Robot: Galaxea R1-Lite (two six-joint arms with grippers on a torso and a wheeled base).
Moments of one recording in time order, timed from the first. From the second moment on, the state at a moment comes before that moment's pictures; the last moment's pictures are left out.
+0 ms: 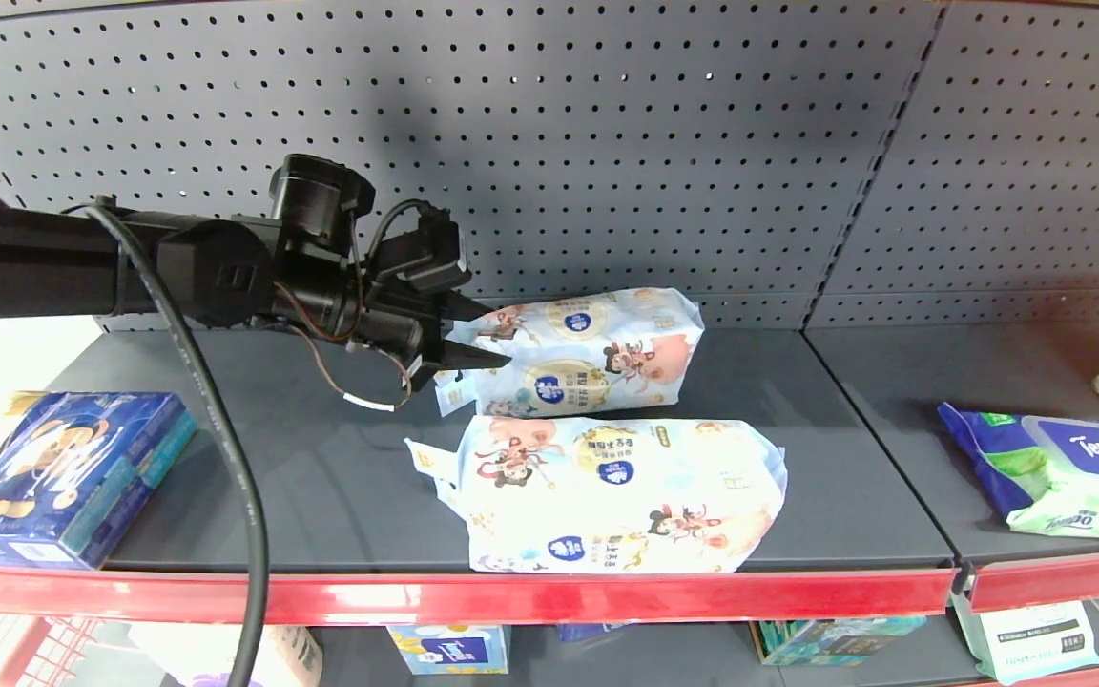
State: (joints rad) left arm -0.32 2.01 -1.54 0.17 -0.72 1.00; right arm -0.31 0.00 -0.06 0.06 0.18 -0.07
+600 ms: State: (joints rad) left arm -0.32 2.01 -1.54 0.14 -0.74 1.01; right arm -0.31 0.00 -0.06 0.06 0.18 -0.07
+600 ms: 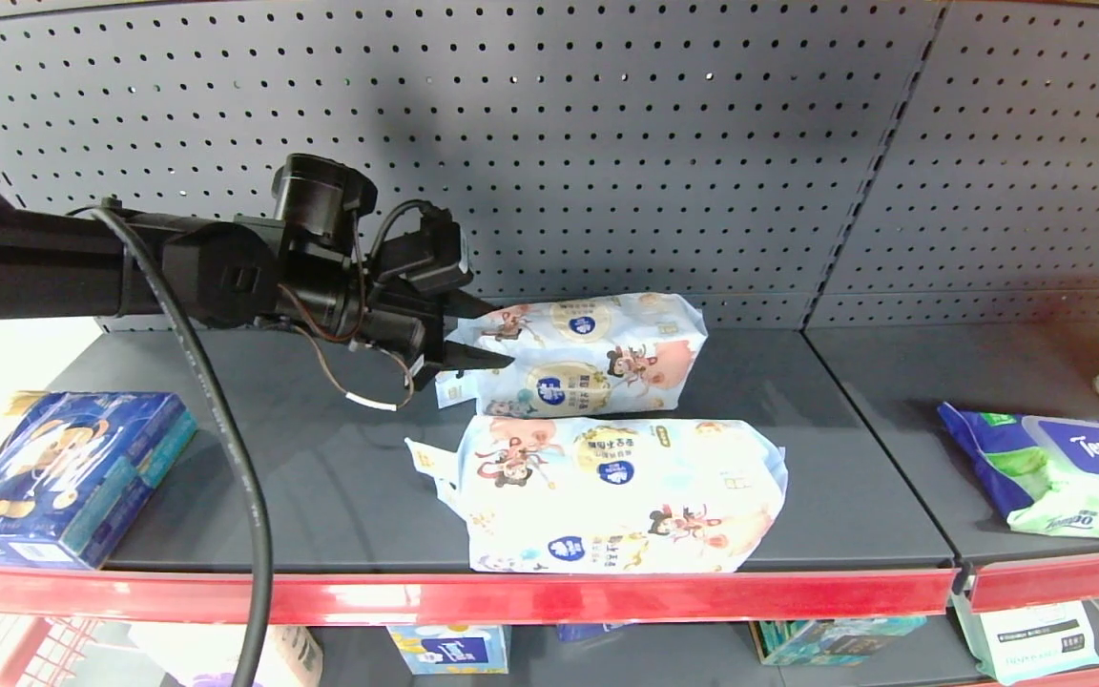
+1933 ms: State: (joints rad) left arm -0.30 2.04 -1.54 0.02 -0.65 0.88; right arm -0.31 0.00 -0.05 0.06 0.18 -0.07
